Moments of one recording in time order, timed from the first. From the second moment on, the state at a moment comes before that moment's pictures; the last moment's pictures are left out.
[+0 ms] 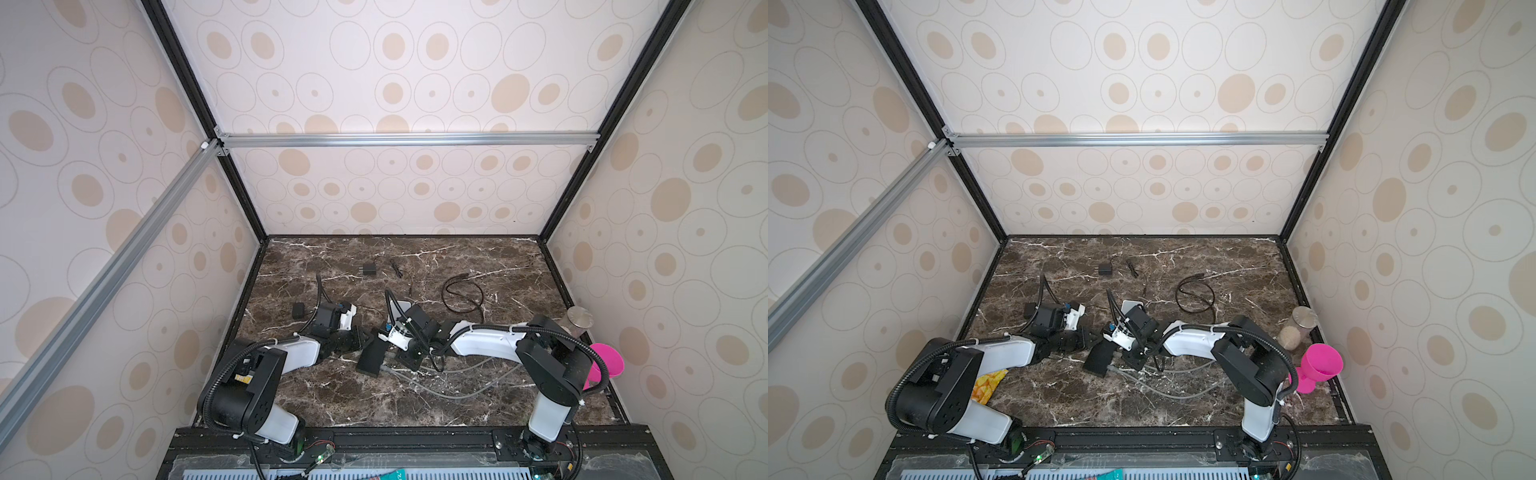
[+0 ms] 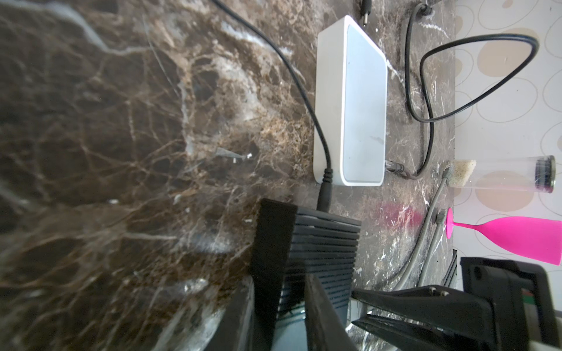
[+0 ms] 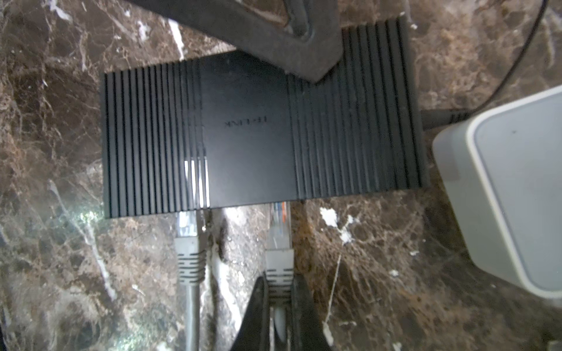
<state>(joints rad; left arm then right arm) -0.32 1.50 0.50 0.12 0.52 -0.60 0.89 1.79 1.00 -0.26 -0.22 -0.16</state>
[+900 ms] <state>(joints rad) -0.32 1.42 0.38 0.20 0.52 -0.65 0.94 1.77 0.97 -0.21 -0.14 -0.13</state>
